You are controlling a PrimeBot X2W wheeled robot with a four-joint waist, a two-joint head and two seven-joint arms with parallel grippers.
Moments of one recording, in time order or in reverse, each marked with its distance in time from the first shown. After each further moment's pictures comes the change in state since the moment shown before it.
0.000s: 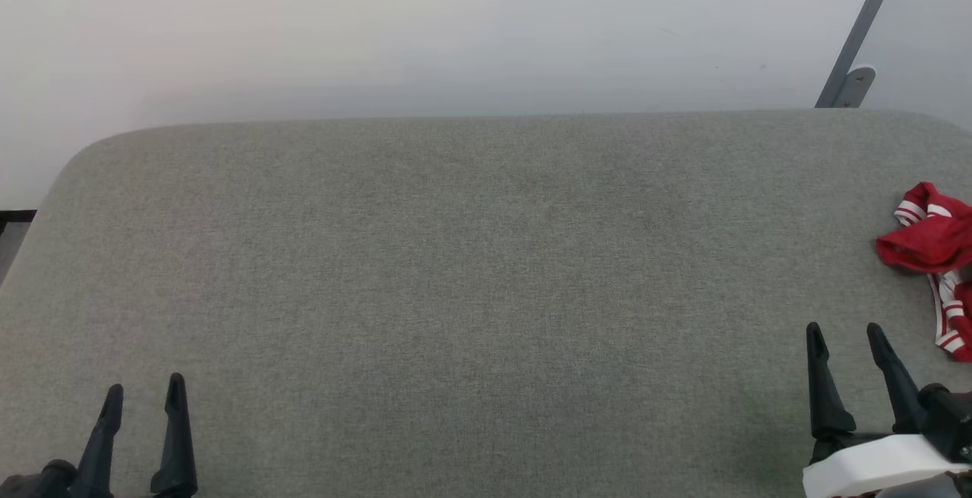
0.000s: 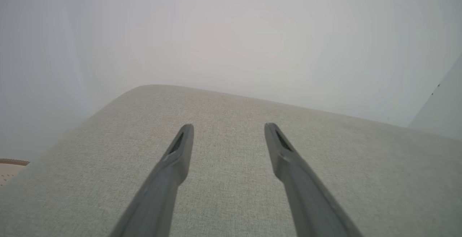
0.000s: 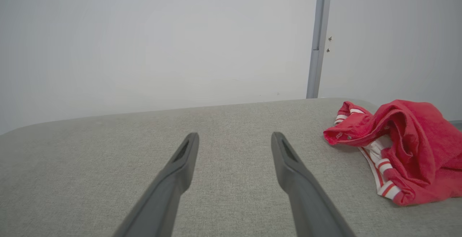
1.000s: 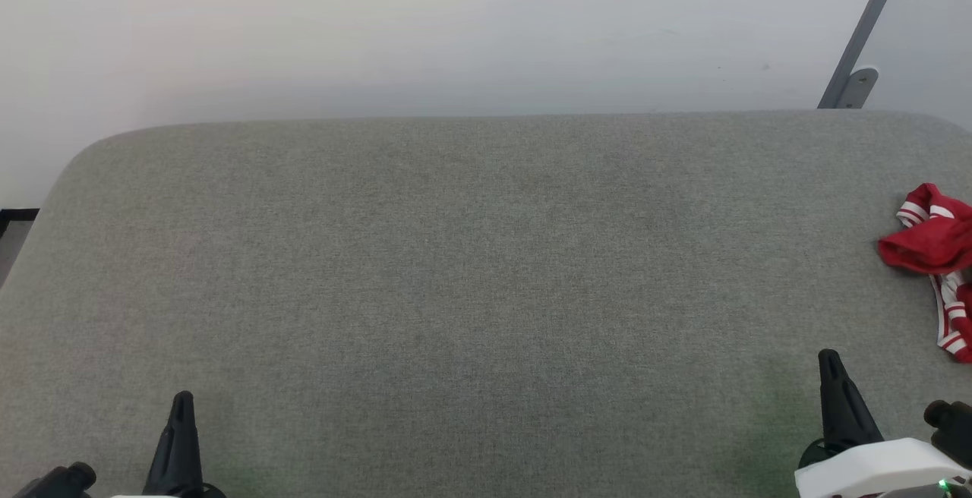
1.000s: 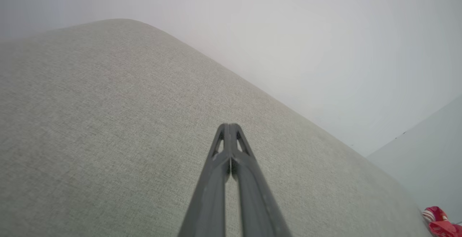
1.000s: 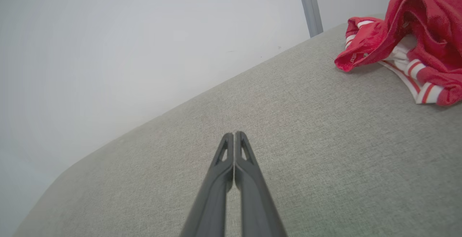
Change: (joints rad) left arm -0.044 -0.075 -0.021 0.087 -0.286 0.000 0.095; right arm -0.001 0.041 0.002 0.067 0.337 0.000 0.095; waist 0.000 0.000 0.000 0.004
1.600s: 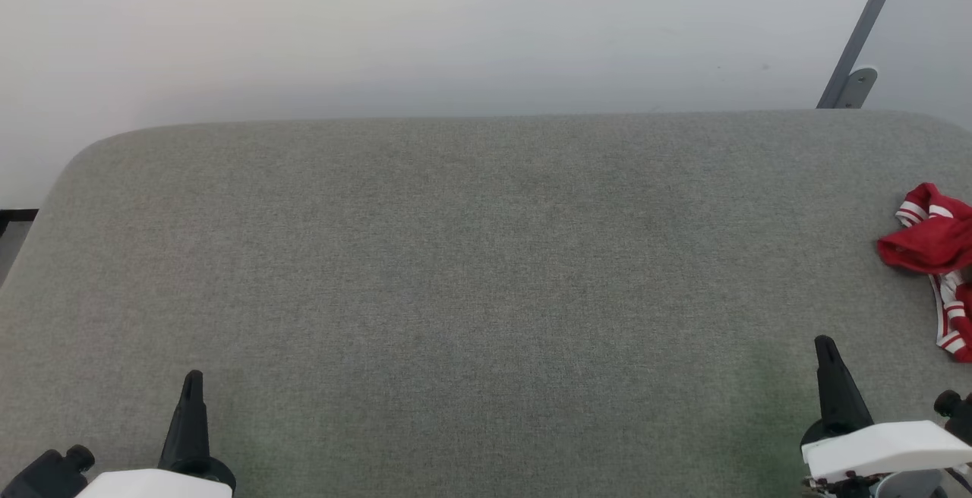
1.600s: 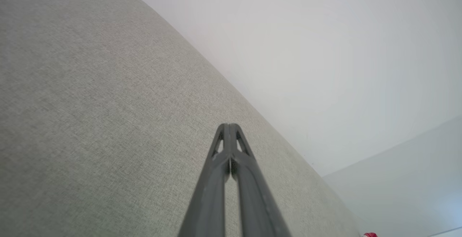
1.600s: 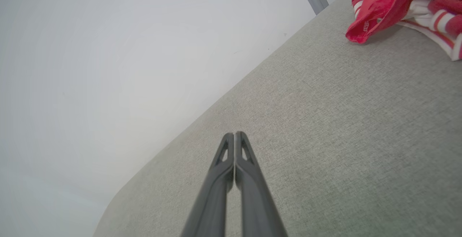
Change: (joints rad) left arm -0.053 -0.021 0.002 0.016 -0.217 0.000 0.064; right arm -0.030 0.010 -0.002 -0.004 0.239 0.000 0.065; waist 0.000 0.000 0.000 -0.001
